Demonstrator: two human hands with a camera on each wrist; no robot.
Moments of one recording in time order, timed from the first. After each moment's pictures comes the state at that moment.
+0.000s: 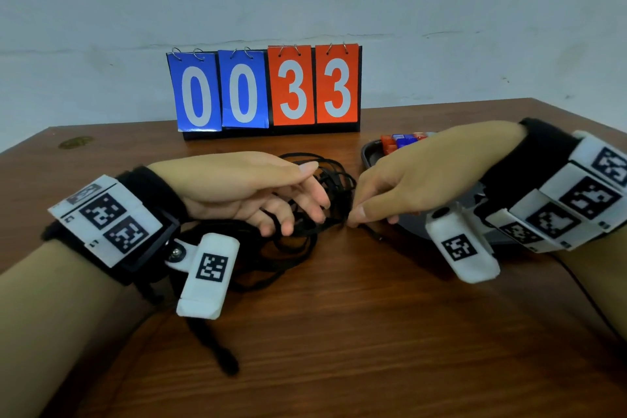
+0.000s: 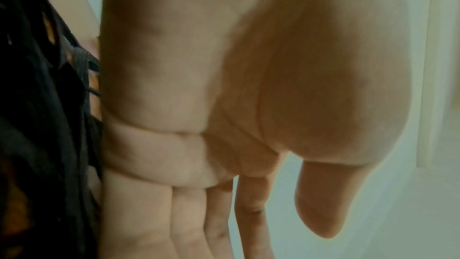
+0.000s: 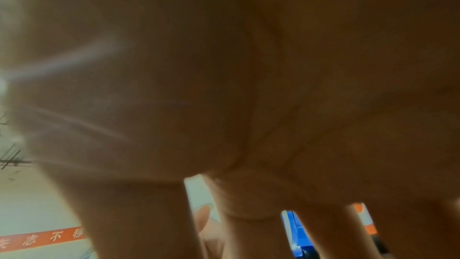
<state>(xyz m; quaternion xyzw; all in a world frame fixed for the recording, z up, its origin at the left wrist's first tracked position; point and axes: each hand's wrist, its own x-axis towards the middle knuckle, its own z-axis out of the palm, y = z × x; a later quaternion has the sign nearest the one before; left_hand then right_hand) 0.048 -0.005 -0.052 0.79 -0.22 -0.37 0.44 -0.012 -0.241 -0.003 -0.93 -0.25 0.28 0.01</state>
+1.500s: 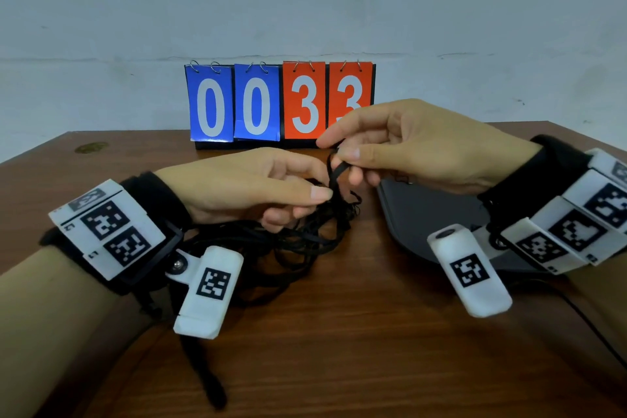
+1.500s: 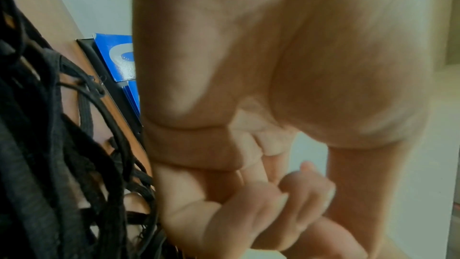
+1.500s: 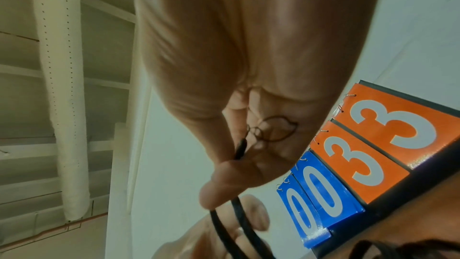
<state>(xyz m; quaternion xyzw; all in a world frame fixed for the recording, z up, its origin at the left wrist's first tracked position) 0.032 -0.005 -0.037 0.73 -0.34 -0.30 0.51 -0.005 -0.242 -0.006 -0.81 -0.27 0.07 0.52</state>
